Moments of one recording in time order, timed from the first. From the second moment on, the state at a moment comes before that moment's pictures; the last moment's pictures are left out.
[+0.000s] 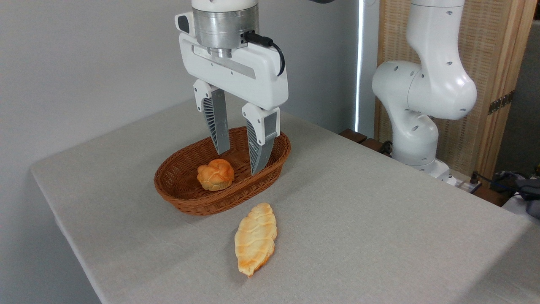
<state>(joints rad) 0.04 -0.14 0.00 -1.81 -0.09 1.73 0.74</state>
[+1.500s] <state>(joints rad) 0.03 -0.14 0.02 -1.81 -0.09 1.73 0.74</state>
